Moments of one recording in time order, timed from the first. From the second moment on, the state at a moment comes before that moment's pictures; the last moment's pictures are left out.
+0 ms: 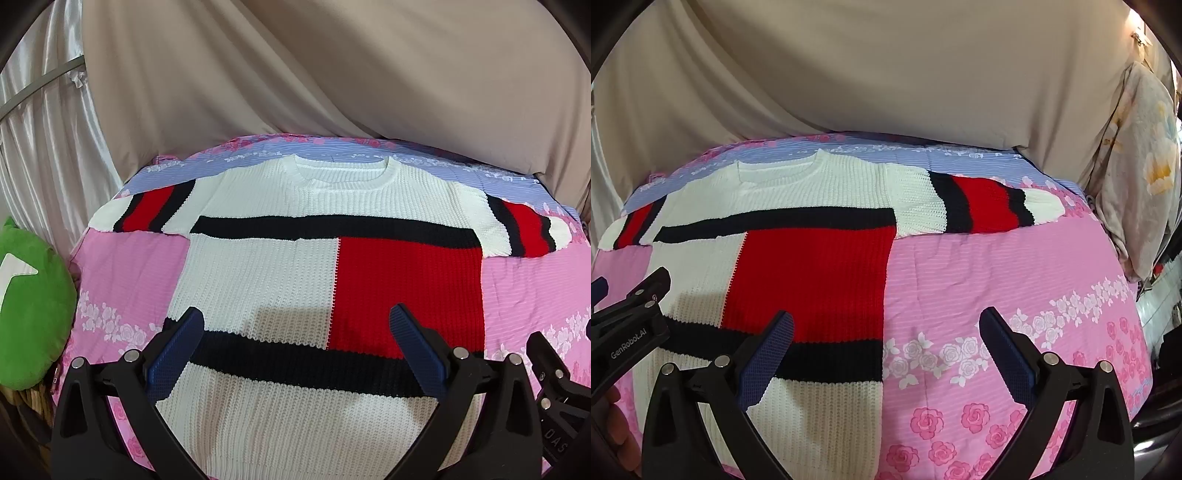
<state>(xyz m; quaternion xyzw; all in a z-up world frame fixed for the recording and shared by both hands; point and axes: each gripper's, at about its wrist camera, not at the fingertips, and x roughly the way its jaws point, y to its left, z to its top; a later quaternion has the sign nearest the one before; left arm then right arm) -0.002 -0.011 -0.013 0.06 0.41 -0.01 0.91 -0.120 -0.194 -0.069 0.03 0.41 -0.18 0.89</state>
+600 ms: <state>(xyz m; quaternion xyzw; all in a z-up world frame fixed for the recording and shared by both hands) -0.003 -0.009 -0.014 0.06 0.42 -0.01 0.91 -0.122 -0.190 -0.070 0.03 0.41 -0.18 0.90</state>
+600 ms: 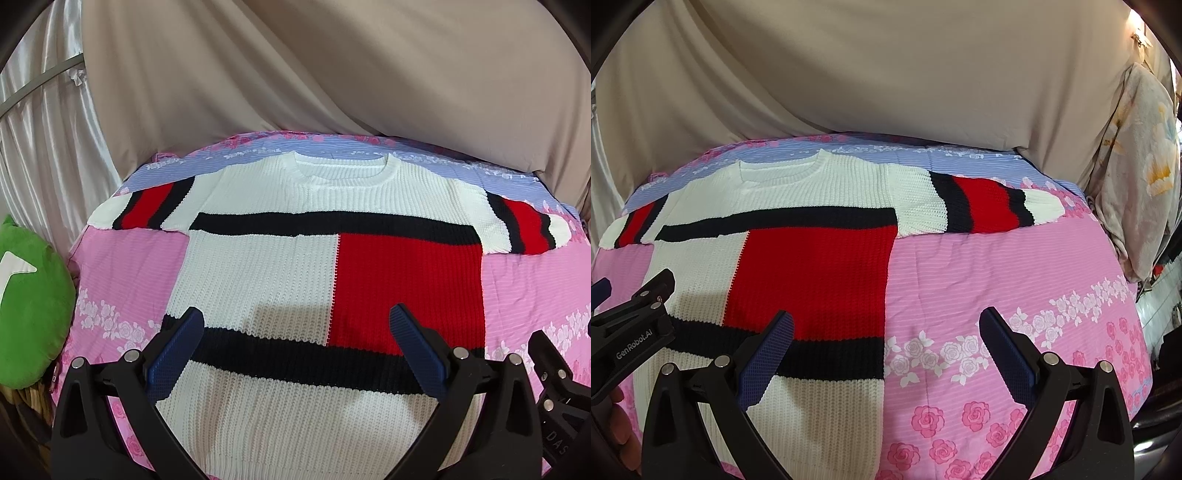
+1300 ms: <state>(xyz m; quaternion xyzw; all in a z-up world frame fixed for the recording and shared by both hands) -0.005 -0.011 -0.016 0.06 0.42 -0.01 0.91 -0.121 -0.187 -0.066 0.03 0.40 -0.18 0.90</state>
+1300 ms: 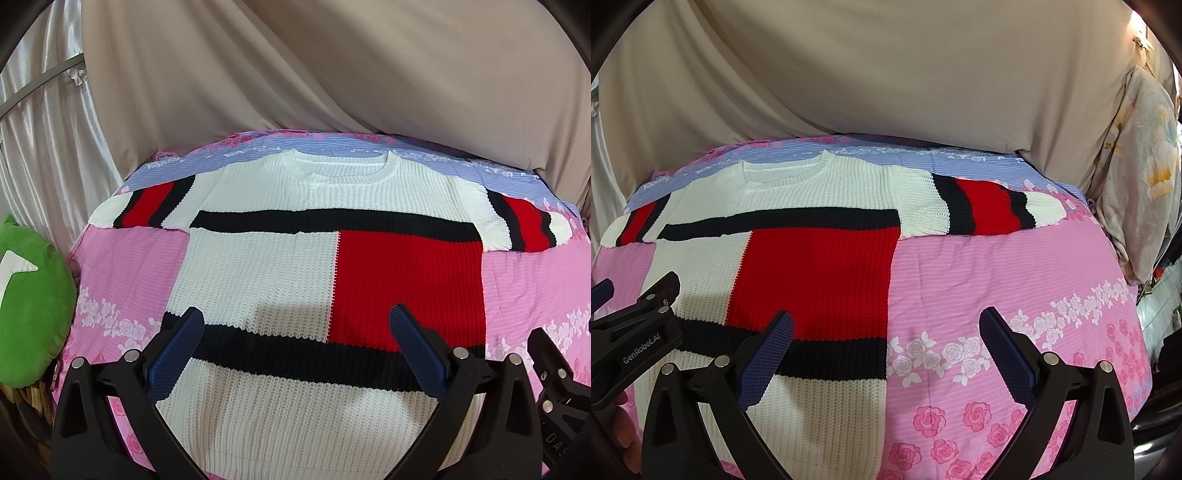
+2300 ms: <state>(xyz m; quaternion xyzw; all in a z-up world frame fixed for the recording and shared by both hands) 0.001 -0.011 -0.018 0.06 0.43 0.00 0.90 -0.117 -0.183 -0.070 0.02 0.40 -0.17 0.90</state>
